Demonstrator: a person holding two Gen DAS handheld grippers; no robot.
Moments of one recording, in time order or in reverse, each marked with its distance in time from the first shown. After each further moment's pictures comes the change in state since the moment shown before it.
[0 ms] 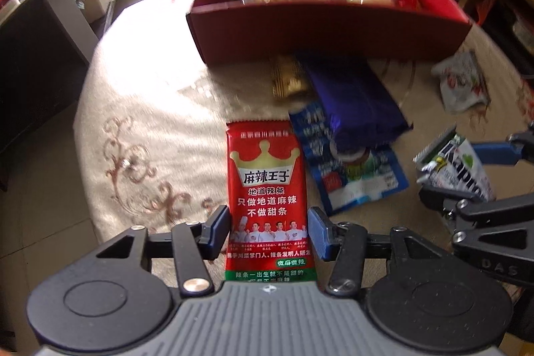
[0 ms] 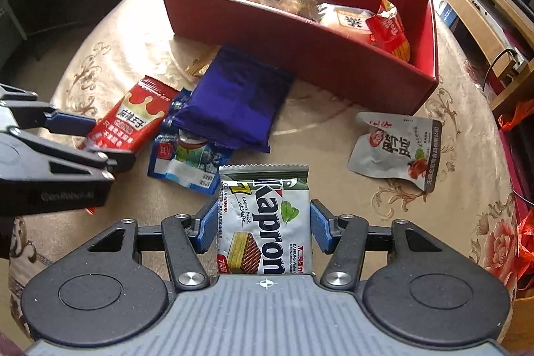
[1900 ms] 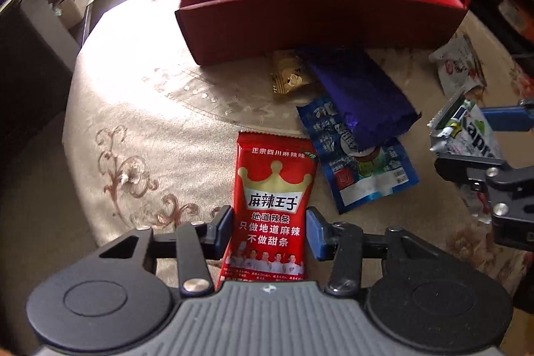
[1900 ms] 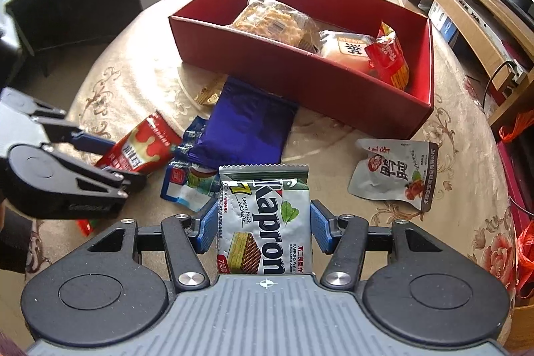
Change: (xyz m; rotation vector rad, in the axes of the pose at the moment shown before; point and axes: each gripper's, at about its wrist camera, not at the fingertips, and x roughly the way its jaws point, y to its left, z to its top) left arm 0.002 0.017 0.005 0.067 0.024 -0.059; right arm -0.017 0.002 0.010 0.011 -0.064 0.013
